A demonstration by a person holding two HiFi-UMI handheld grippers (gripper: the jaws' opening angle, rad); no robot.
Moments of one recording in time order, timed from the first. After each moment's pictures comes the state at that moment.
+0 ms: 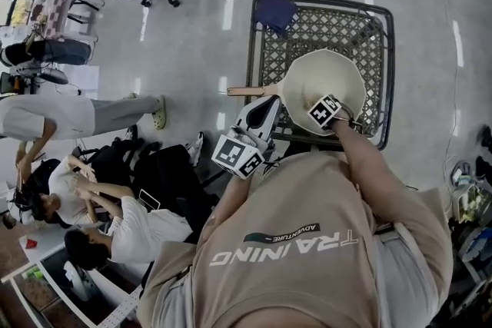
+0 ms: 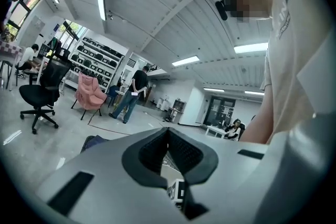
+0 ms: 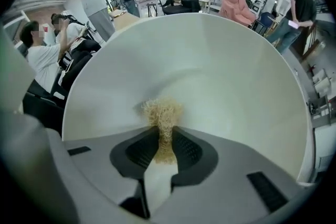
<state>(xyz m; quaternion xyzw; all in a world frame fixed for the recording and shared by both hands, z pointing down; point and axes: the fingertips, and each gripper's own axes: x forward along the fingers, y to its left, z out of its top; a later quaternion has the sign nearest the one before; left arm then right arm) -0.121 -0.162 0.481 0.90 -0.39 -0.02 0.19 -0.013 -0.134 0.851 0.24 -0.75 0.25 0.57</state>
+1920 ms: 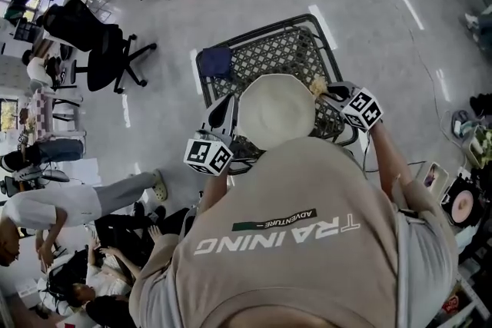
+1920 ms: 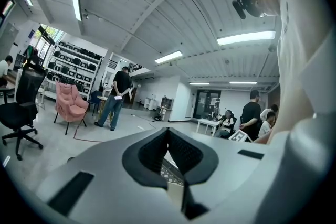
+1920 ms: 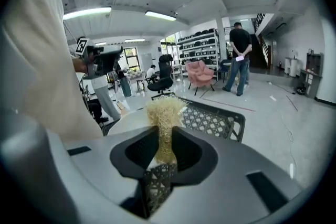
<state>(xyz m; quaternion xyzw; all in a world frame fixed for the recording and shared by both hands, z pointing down) -0.038 -0.210 0.444 0.94 -0.32 0.01 0.12 0.189 -0.144 0.622 0.40 -0.87 0.19 0.23</state>
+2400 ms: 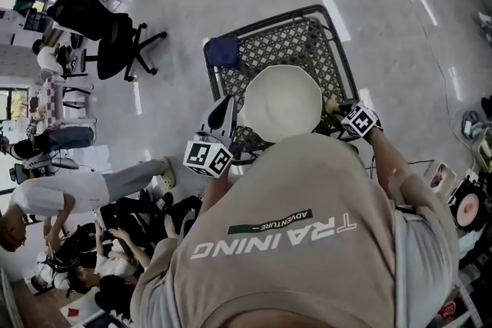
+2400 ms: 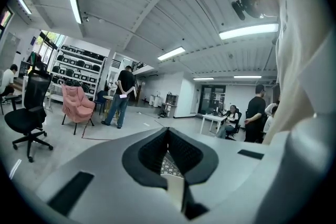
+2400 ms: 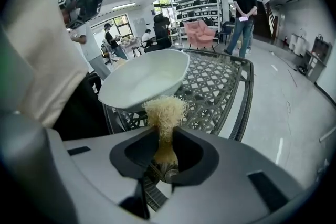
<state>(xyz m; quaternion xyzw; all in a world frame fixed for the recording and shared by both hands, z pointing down) -0.058 -0.191 0.442 0.93 -0.34 0.03 0.11 0.189 -0.065 0.776 0.35 -0.80 0.30 0.38</state>
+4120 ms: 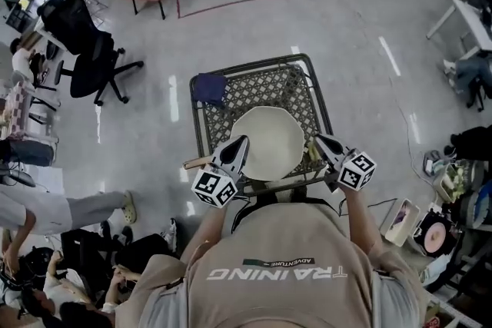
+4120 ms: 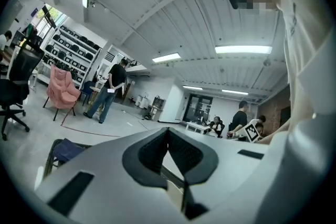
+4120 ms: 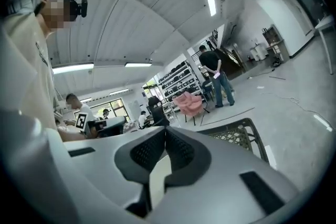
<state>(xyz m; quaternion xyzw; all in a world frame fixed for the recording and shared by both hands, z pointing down) -0.029 -0.172 0.489 0.95 -0.27 -0.02 0.17 0.166 -0.109 0.536 0.49 -0.83 0.25 -0.07</state>
